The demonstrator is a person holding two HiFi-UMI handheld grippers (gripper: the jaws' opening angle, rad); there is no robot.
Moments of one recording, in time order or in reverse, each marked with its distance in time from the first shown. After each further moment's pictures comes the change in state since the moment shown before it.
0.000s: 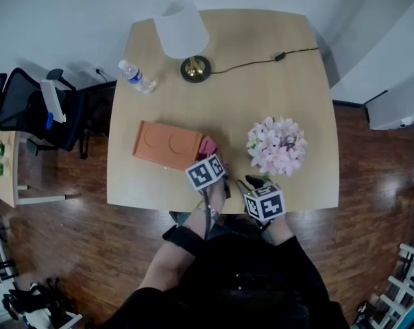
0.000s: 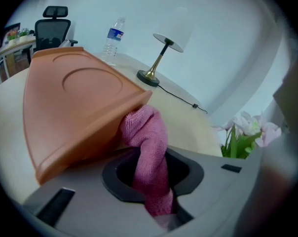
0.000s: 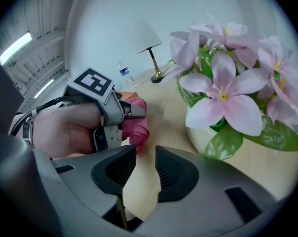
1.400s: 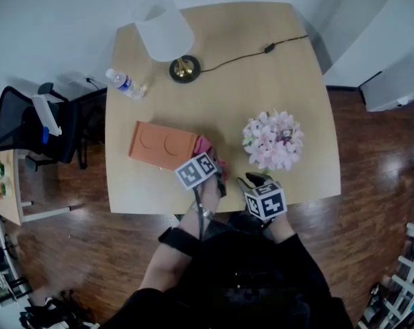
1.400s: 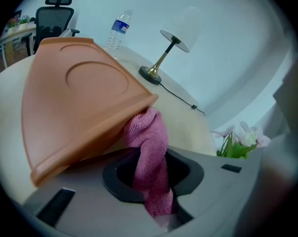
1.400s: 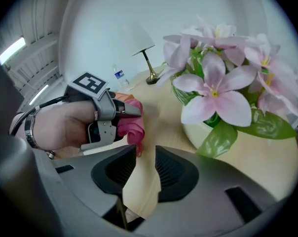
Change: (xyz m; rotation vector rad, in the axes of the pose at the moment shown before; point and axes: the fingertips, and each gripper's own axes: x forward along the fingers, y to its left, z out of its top) left arm -0.004 0.004 0.009 -0.053 0.059 -0.047; right arm -0.005 0.000 0.000 0.065 -0.013 -0.036
